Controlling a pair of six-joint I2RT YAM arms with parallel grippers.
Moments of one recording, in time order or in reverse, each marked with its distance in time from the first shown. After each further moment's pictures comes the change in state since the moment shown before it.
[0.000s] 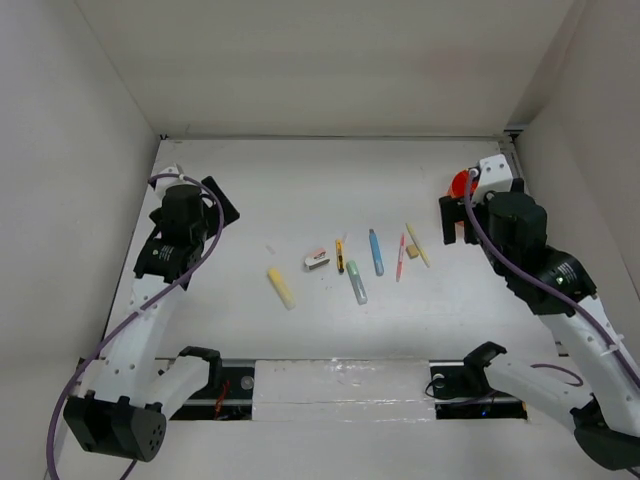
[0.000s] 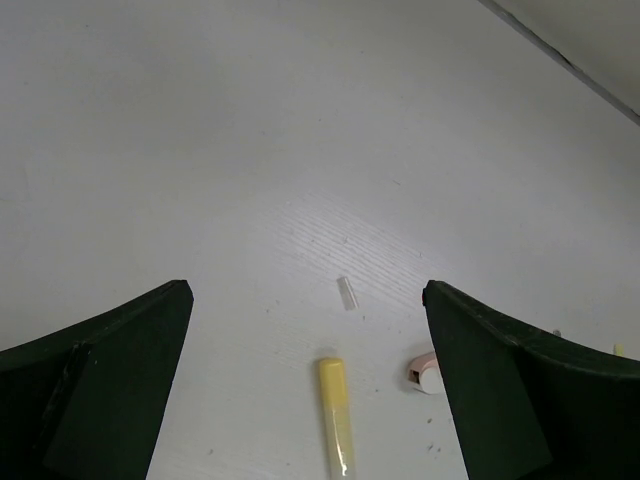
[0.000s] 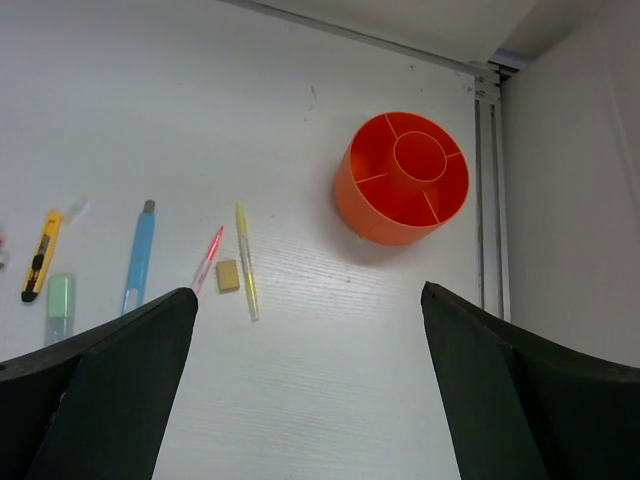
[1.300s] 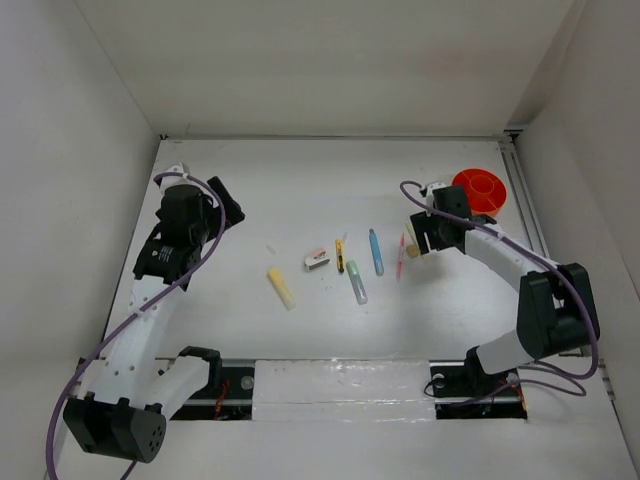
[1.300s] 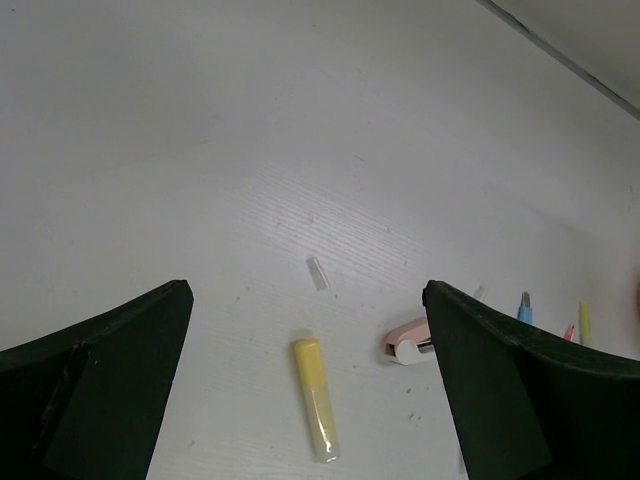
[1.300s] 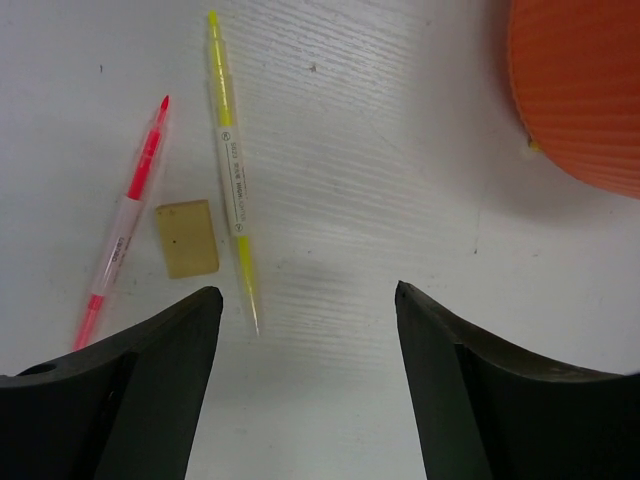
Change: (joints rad) left arm 0.000 -0.004 0.000 0.008 0.106 0.008; right arm -0.312 0.618 -0.303 0.346 -0.354 -0.041
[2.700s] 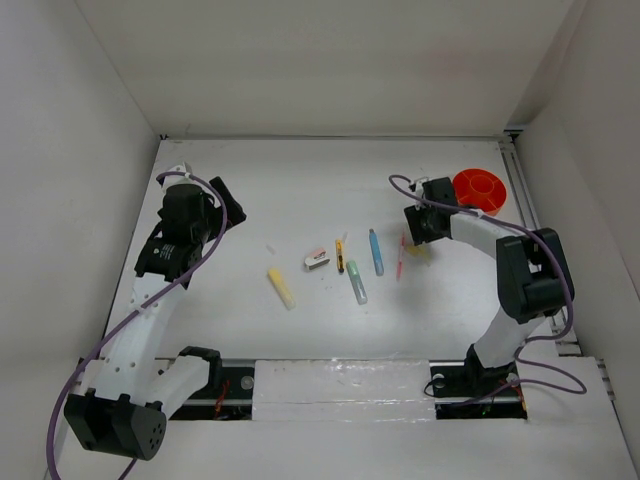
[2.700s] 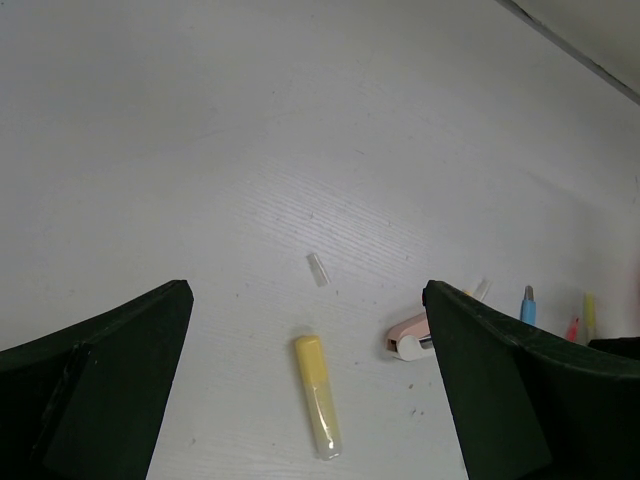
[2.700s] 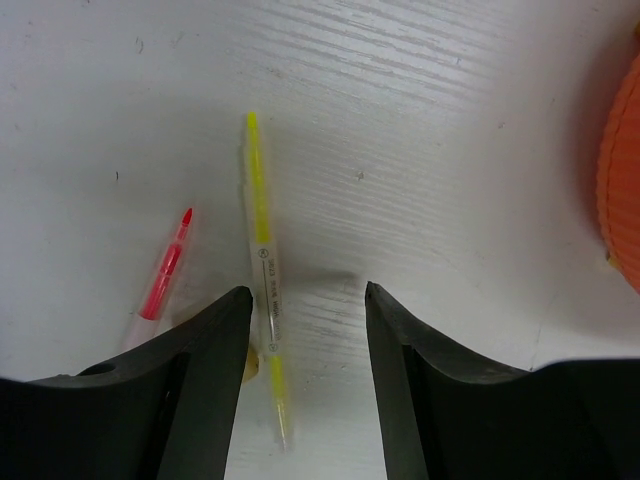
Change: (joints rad) left arm 0.000 0.014 0.000 0.001 0.017 0.009; right arm -0.010 0.252 0.096 0.126 -0.086 0.006
